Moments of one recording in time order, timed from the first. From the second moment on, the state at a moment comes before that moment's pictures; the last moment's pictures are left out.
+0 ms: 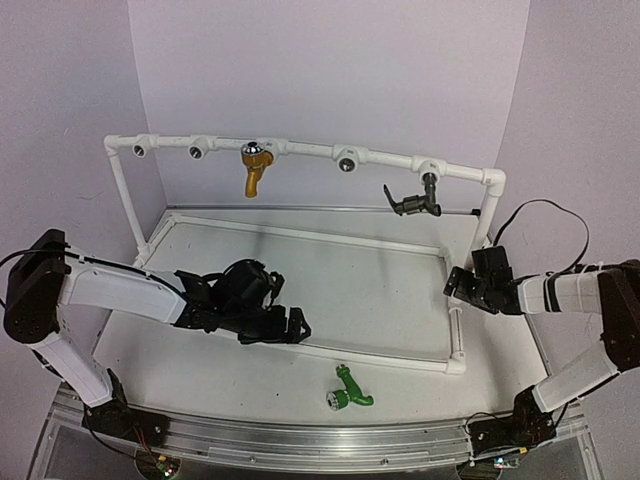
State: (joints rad) left arm -1.01 1.58 0.86 -0.14 0.03 -0.84; right arm 0.25 1.44 0.59 0.07 0.31 0.55
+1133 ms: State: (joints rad) left arm -0.93 1.65 1.05 -0.22 -0.09 -0.71; right arm 0.51 1.45 0.94 -0.27 -0.10 0.35
